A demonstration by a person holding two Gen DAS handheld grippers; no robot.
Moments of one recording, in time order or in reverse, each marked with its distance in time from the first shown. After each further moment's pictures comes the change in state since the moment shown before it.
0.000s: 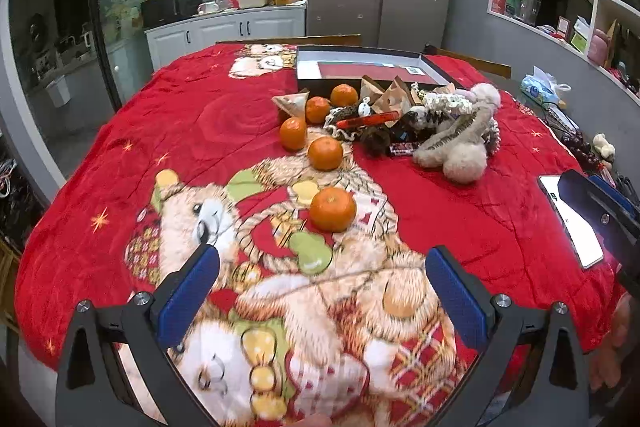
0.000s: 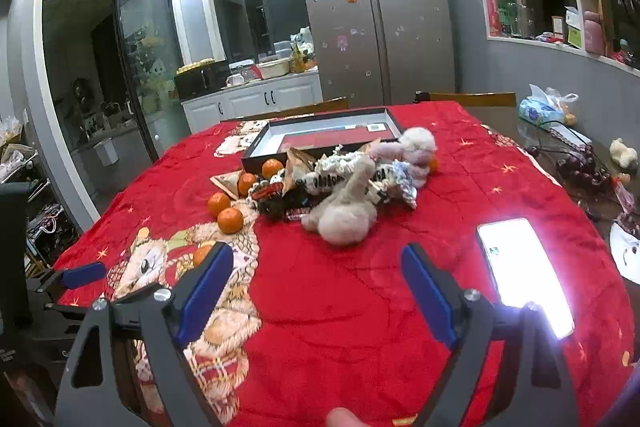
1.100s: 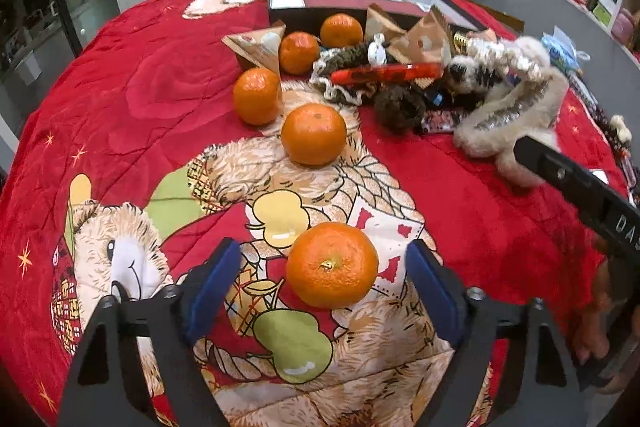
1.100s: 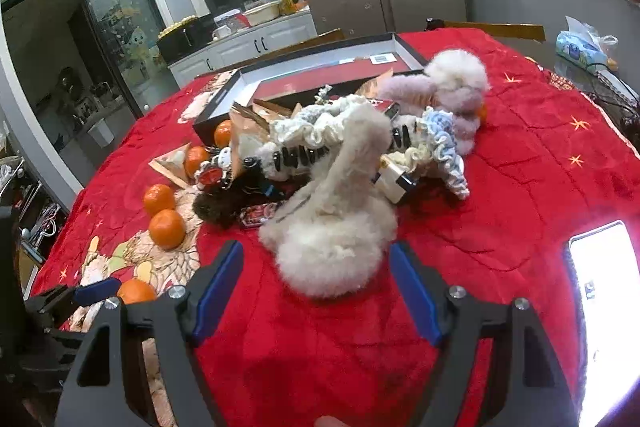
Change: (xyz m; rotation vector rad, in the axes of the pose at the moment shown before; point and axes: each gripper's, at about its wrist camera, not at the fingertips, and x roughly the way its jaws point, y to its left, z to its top) left arm 0.117 -0.001 0.031 0.016 0.243 -0.048; right arm 0.150 -0.036 0.012 0.099 0.241 0.020
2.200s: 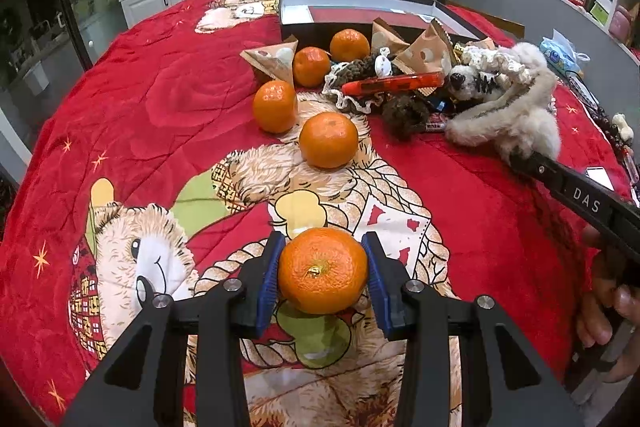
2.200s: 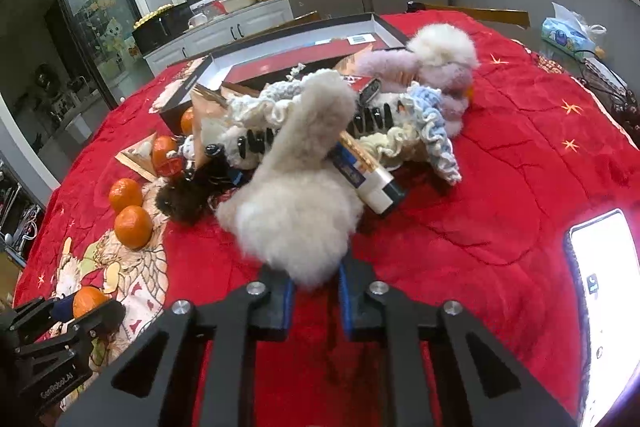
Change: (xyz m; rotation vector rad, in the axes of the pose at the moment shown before) left arm -0.017 0.006 -0.006 0.004 -0.061 0.026; right arm 0.010 -0.005 -0.003 0.006 0.040 -0.069
